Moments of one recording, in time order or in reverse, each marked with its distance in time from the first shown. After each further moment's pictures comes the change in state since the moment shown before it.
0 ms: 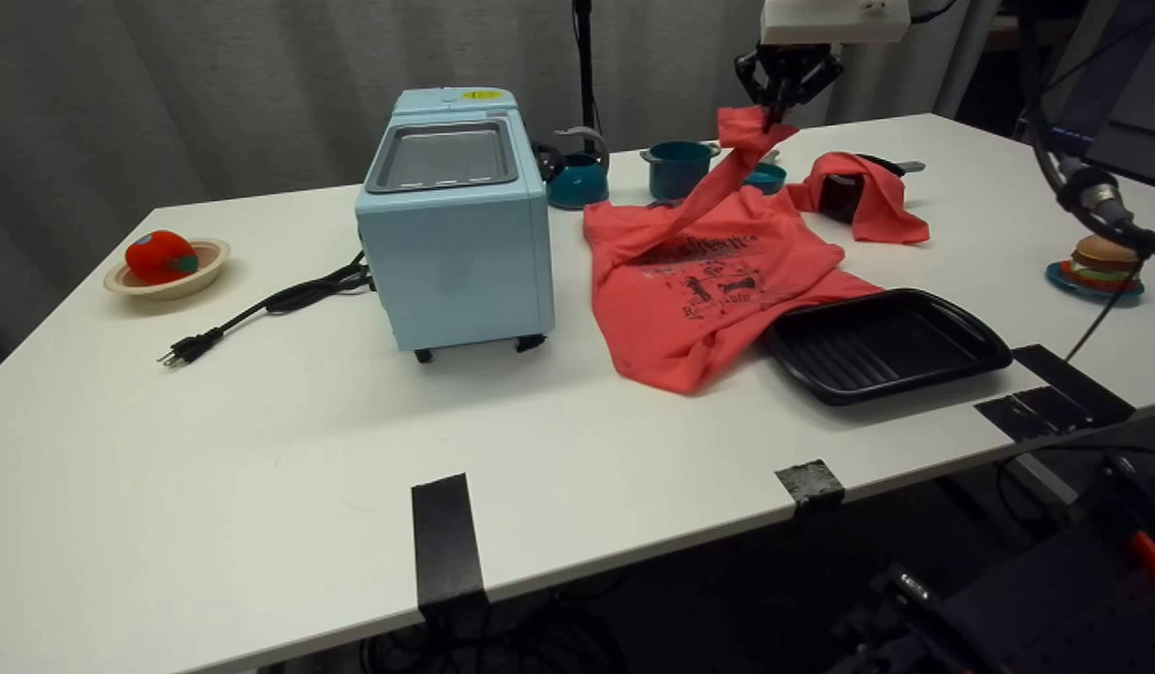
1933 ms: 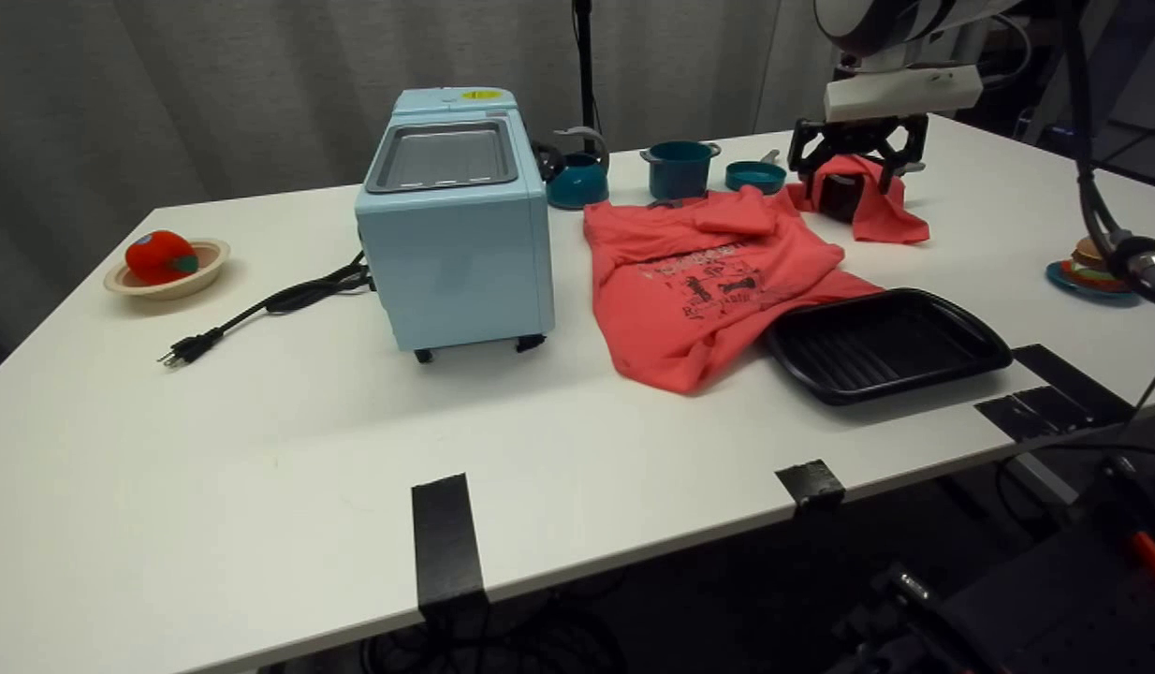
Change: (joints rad) arm -0.048 0.024 -0.056 -0.142 -0.042 -0.040 -0.007
